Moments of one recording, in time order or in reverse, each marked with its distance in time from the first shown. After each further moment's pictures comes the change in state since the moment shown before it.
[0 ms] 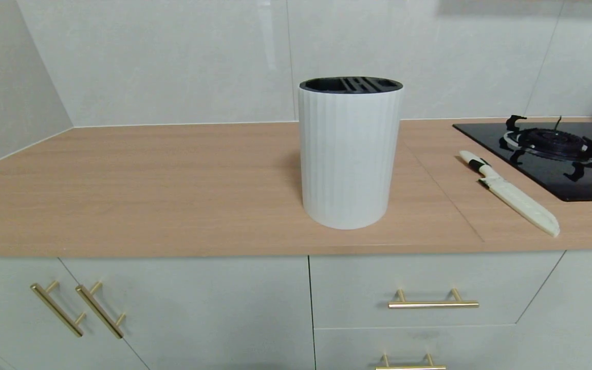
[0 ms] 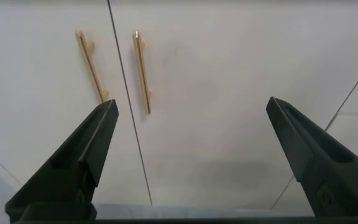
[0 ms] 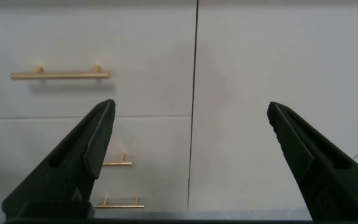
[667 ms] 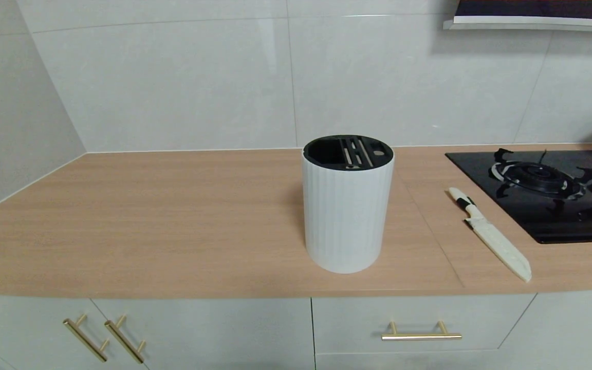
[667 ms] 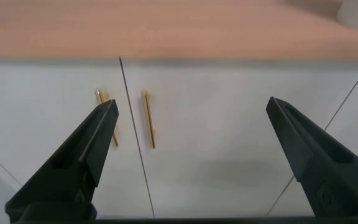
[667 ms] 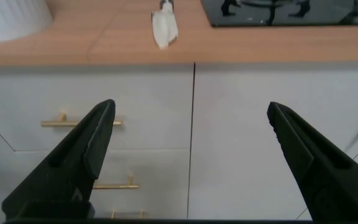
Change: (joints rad) left arm 0.000 0.000 0.000 -0.001 0.000 0.000; right arm -0.001 0.000 0.000 0.000 0.000 0.000
